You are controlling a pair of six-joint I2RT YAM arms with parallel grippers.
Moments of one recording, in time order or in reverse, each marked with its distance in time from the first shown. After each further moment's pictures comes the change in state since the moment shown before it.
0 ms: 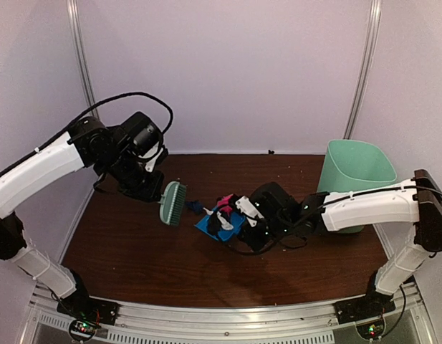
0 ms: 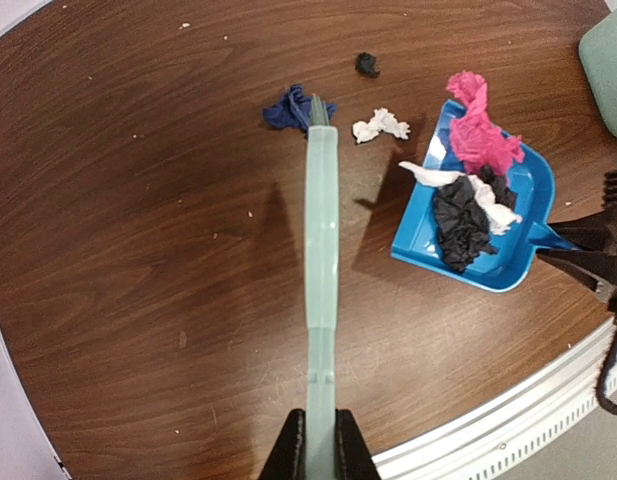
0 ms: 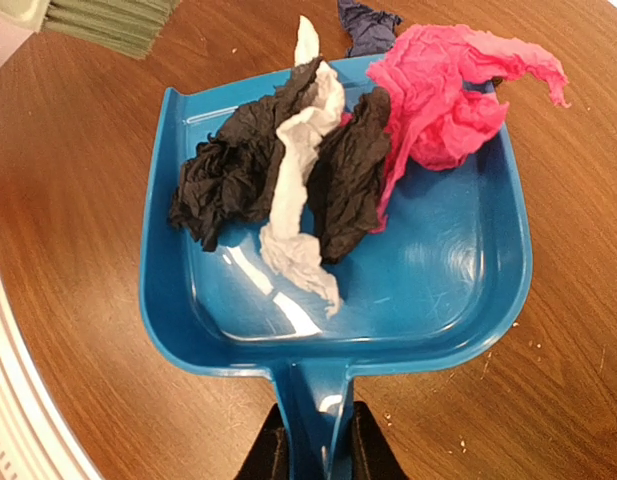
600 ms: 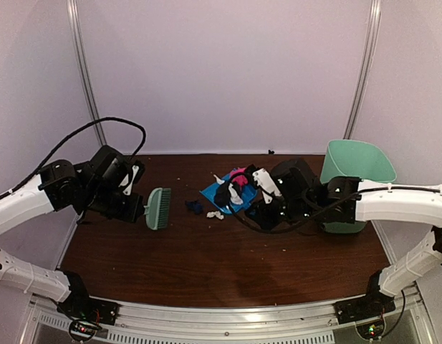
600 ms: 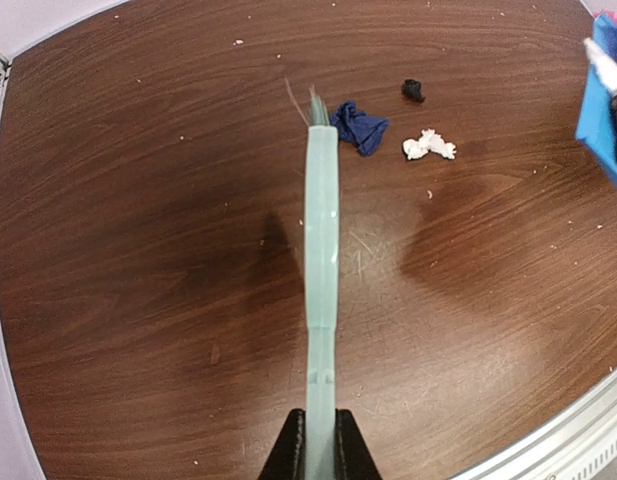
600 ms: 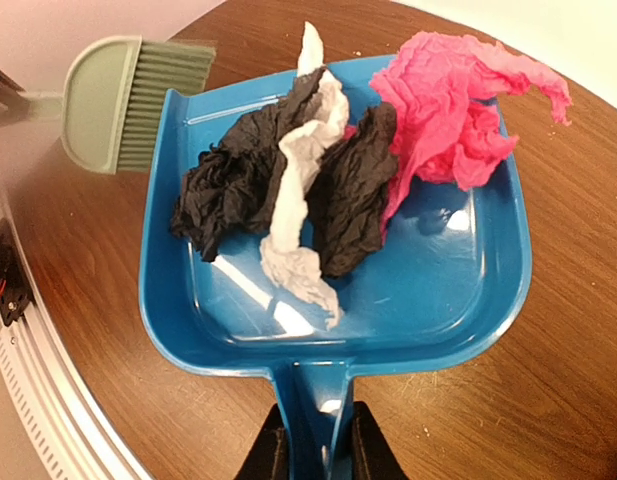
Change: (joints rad) left arm 0.006 -0.355 -0.475 0.284 -0.123 0.014; right arm 0.004 -0.209 0.058 -0.102 0.085 0.088
